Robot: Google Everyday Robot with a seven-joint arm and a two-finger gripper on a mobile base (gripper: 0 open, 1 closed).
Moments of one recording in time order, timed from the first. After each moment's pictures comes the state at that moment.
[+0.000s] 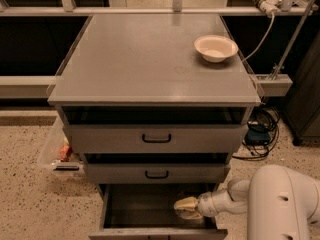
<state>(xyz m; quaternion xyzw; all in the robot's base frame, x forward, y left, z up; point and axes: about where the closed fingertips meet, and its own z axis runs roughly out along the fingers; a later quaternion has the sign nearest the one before) 0.478 -0.116 0.269 -0.10 -0.87 -0.48 0.06</state>
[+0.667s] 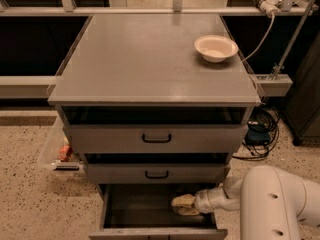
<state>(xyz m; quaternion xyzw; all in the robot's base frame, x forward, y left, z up) 0.502 -0.108 0.248 -0.09 -0.87 -0.48 0.04</state>
